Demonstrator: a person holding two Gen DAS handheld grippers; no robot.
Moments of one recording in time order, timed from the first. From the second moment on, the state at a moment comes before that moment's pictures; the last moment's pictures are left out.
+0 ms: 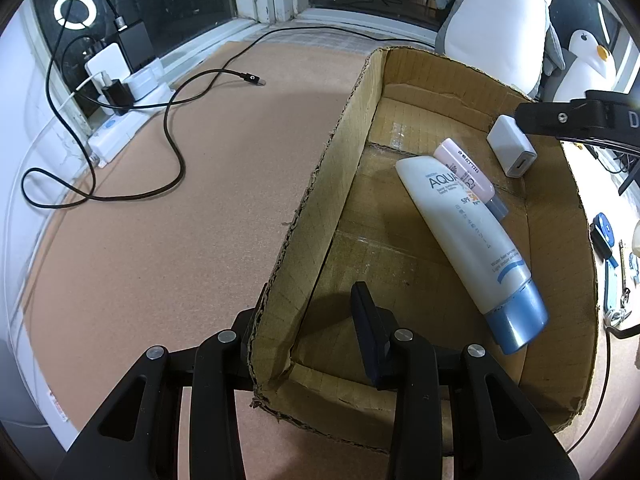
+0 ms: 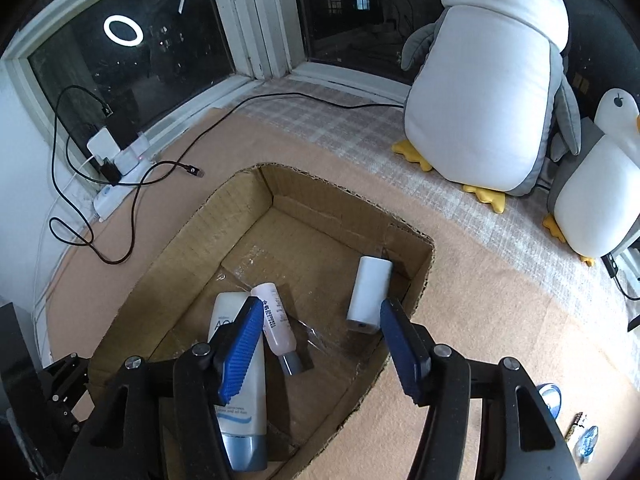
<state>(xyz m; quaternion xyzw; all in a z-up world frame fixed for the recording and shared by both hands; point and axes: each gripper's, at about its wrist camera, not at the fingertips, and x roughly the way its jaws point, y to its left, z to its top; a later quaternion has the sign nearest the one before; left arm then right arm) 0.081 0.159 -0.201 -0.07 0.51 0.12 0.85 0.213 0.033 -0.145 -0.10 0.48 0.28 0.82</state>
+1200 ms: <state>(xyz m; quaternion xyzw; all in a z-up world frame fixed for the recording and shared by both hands) 0.079 0.162 -0.199 -0.07 0.51 0.12 0.85 0.236 -0.202 -0.172 0.03 0.56 0.12 0.82</state>
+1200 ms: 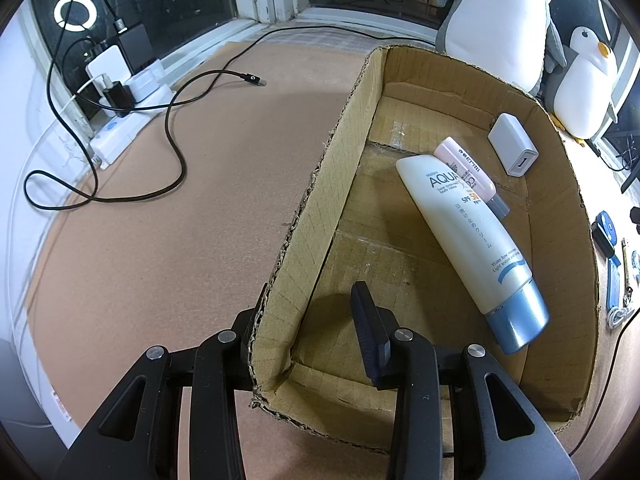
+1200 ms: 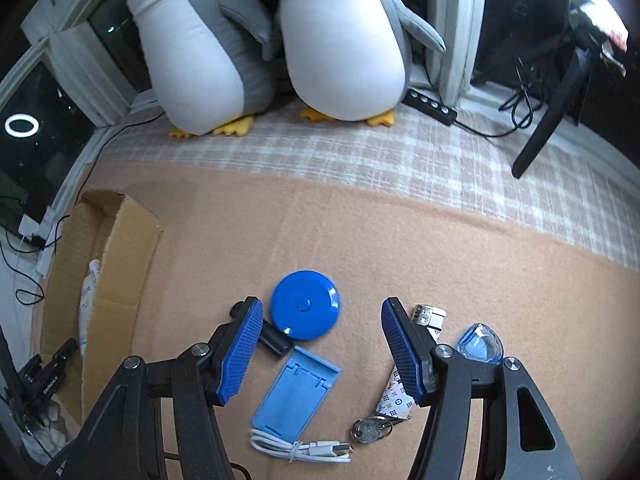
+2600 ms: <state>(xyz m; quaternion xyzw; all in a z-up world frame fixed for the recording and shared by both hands) 0.080 0.161 -0.199 -0.06 0.52 0.12 0.85 0.246 -0.160 -0.203 -0.05 0.59 0.10 0.80</state>
